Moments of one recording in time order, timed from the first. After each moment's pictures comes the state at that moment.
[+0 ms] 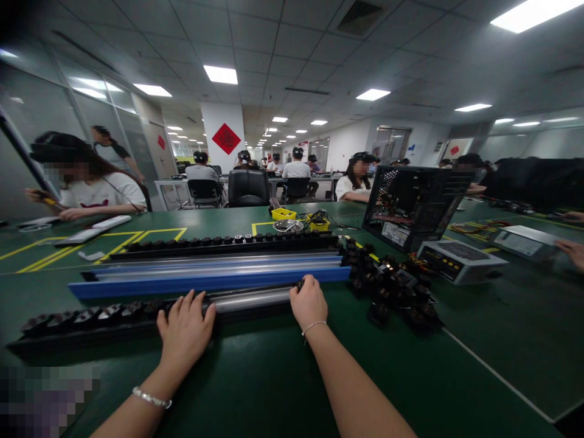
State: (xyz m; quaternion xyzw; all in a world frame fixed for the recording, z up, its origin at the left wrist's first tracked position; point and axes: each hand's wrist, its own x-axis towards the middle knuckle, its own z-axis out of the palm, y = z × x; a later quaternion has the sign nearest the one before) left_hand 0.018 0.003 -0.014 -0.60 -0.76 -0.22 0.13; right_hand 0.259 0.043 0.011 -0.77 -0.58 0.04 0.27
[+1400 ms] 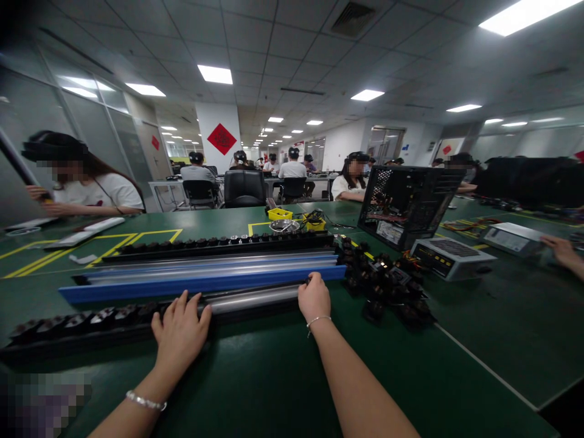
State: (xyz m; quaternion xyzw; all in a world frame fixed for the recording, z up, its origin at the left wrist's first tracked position) left_hand 0.014 0.007 -0.017 -0.60 -0.77 -0.21 0.11; right_hand 0.281 0.050 0.011 -0.79 -0.53 0.07 0.30
